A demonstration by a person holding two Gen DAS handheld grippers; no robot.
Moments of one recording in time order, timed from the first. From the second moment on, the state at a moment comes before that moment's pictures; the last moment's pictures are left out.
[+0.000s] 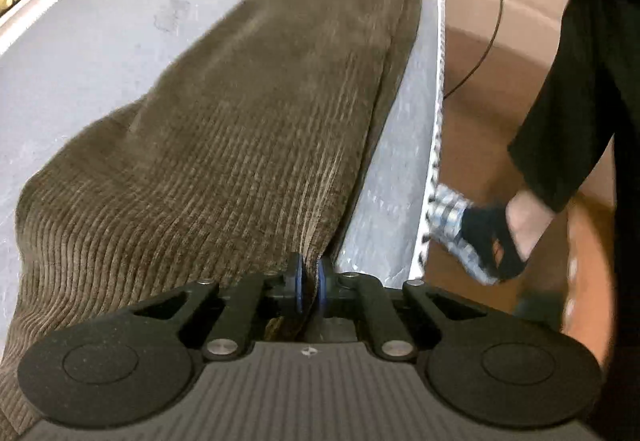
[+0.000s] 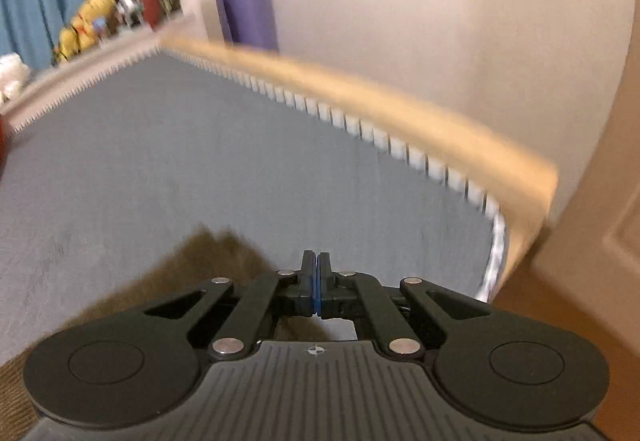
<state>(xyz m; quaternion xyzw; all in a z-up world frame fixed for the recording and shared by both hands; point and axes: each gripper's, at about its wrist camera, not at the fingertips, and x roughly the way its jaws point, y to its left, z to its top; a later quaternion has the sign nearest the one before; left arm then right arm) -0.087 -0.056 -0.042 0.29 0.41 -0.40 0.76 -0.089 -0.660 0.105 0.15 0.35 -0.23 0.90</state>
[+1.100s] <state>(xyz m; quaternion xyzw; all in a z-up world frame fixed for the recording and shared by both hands) -0.009 0.290 0.012 -0.19 0.46 0.10 0.86 -0.058 -0.573 0.104 0.00 0.35 -0.21 0.91</state>
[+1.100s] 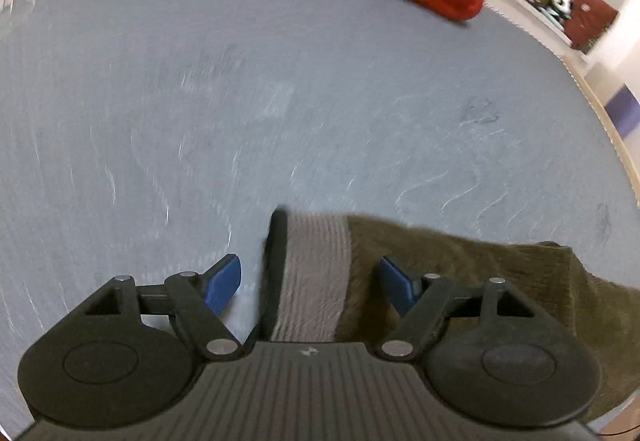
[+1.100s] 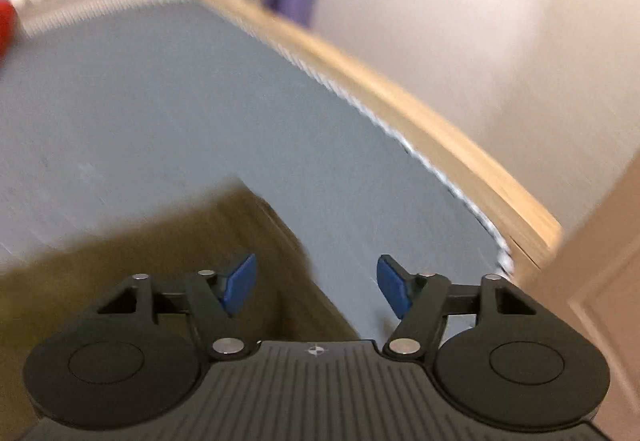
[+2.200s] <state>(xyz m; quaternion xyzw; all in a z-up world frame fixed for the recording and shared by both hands) 0.010 0.217 -0.010 -0.04 0.49 0.04 0.87 -0.014 -0.538 0.071 0.11 0.34 -0.14 0.92</state>
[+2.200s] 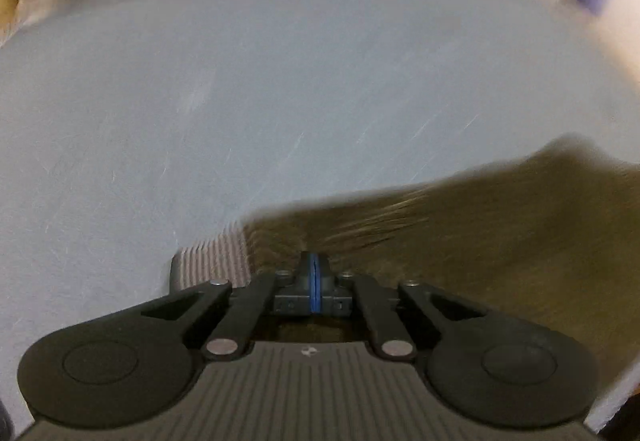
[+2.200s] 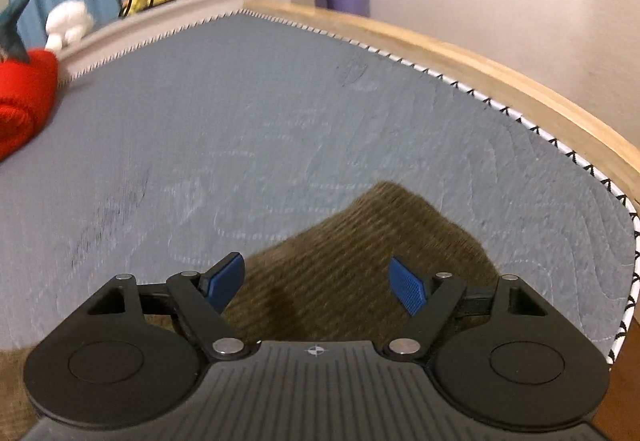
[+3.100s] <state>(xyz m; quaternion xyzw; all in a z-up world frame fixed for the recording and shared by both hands) 0.015 0.264 -0.002 -0.14 0.48 0.13 0.86 0.038 -0.627 0.011 0.18 0.35 -0.18 0.90</state>
